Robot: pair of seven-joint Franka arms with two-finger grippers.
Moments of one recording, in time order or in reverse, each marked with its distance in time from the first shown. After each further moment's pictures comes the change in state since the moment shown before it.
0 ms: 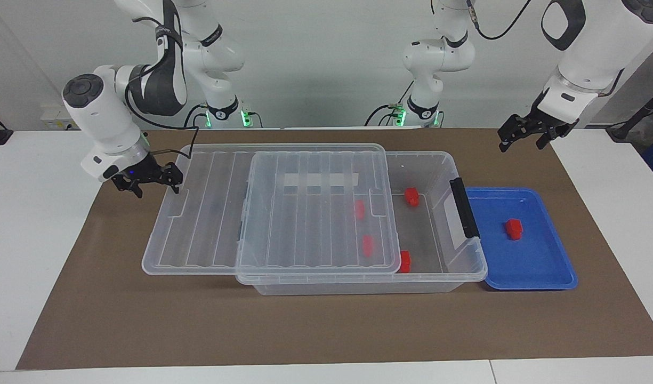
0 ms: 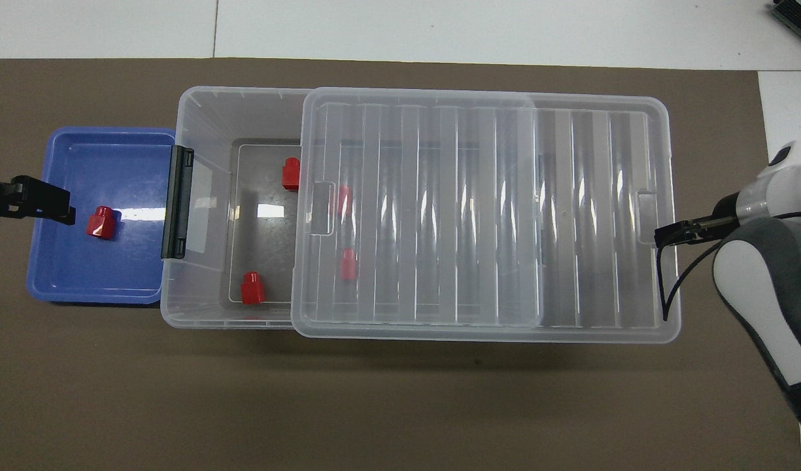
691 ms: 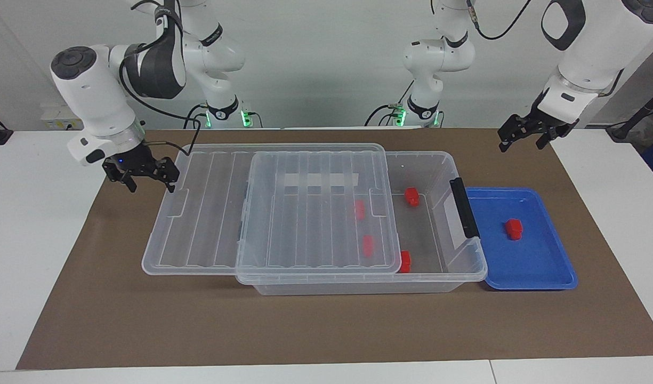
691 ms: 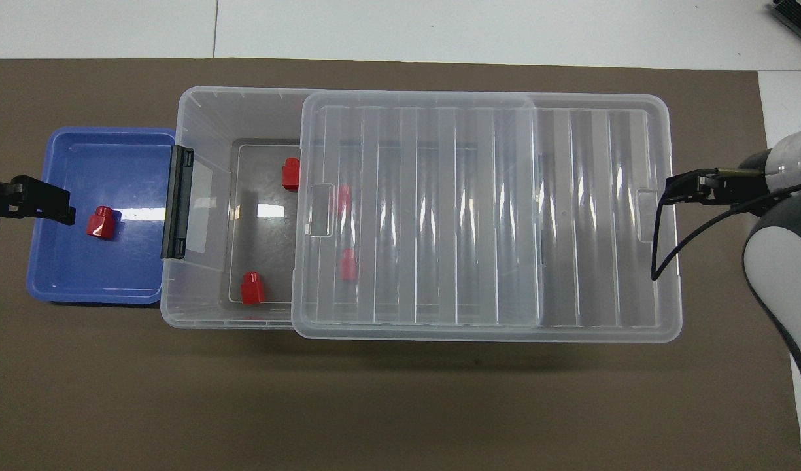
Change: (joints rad) left arm 0.000 0.000 0.000 0.000 0.000 0.000 0.000; right arm 0.061 -0.012 0.020 0.231 -0.013 -0.154 0.365
